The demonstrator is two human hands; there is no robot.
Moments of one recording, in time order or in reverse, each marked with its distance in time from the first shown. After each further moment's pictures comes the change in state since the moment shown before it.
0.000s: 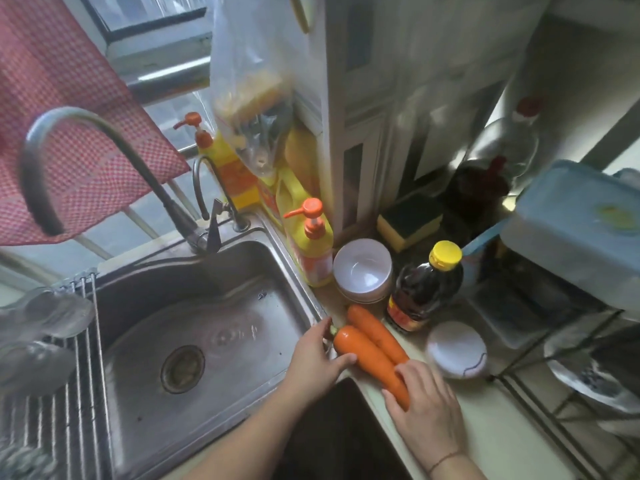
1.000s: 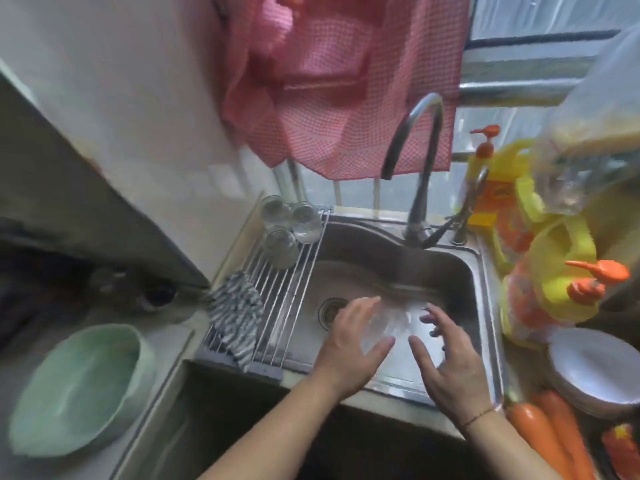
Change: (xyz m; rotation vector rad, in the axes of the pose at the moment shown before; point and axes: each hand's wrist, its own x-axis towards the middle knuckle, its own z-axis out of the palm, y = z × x) left_hand -0.121 -0.079 -0.120 -0.006 0.744 -0.020; right_hand 0.092 -0.202 0.020 0.635 -0.322 -0.542
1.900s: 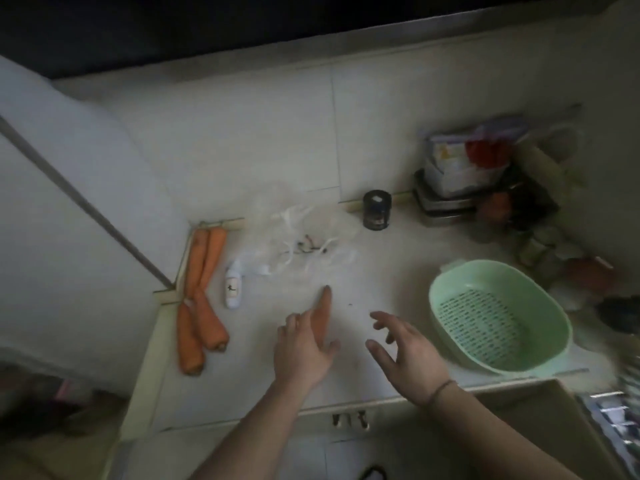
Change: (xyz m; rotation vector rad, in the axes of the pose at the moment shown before) left_hand -0.438 -0.194 -0.301 0.356 0.755 -1.364; right_hand -0.197 -0.393 0.348 0.205 -1.149 -0.937
